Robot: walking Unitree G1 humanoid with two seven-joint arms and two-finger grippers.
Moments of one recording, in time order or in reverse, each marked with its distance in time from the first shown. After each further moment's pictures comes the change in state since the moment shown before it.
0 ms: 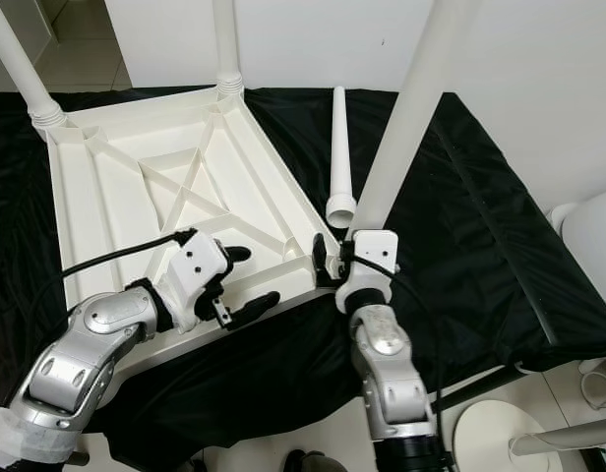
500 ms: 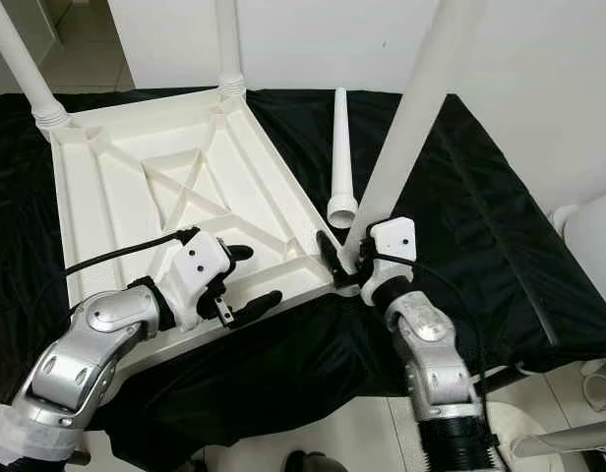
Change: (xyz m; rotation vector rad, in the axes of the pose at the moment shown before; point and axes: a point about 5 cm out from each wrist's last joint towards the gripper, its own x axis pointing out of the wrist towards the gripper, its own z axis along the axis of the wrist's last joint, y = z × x) left arm 0.002 0.000 0.002 0.009 -0.005 -0.009; right arm 0.007 -0.040 0.005 -0.146 0.003 0.363
